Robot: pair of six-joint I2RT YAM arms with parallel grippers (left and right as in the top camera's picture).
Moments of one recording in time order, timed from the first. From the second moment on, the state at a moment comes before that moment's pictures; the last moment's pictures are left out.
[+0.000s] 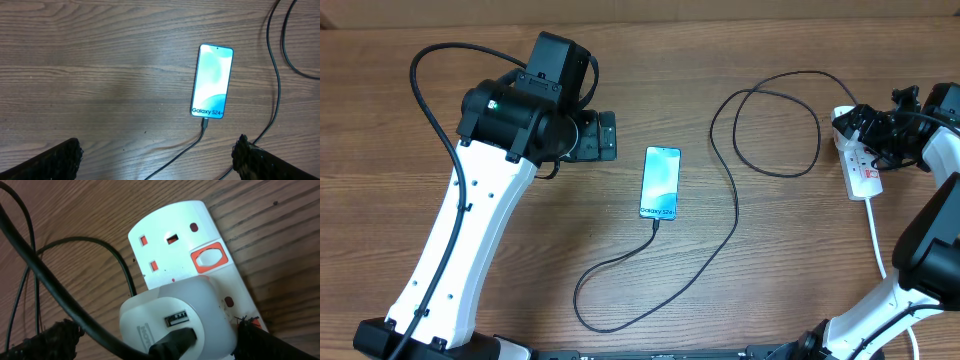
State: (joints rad) left arm -0.37 1.61 1.81 -1.38 -0.04 -0.41; right arm -0.50 2.01 1.40 -0.56 -0.46 0.07
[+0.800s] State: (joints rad) left arm -0.37 1.61 1.81 -1.38 -0.04 -0.41; right arm -0.50 2.02 1.40 -0.54 -0.43 0.07
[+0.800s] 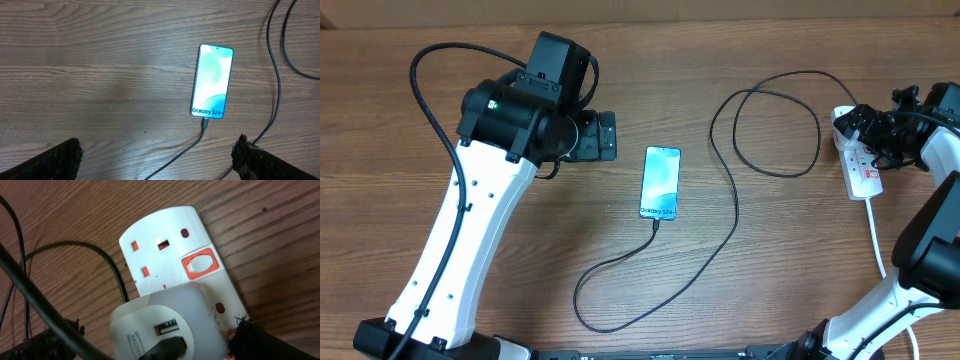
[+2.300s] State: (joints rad) left arm -0.37 1.61 1.81 -1.38 -0.04 -0.41; right arm -0.50 2.02 1.41 -0.60 -0.48 0.04
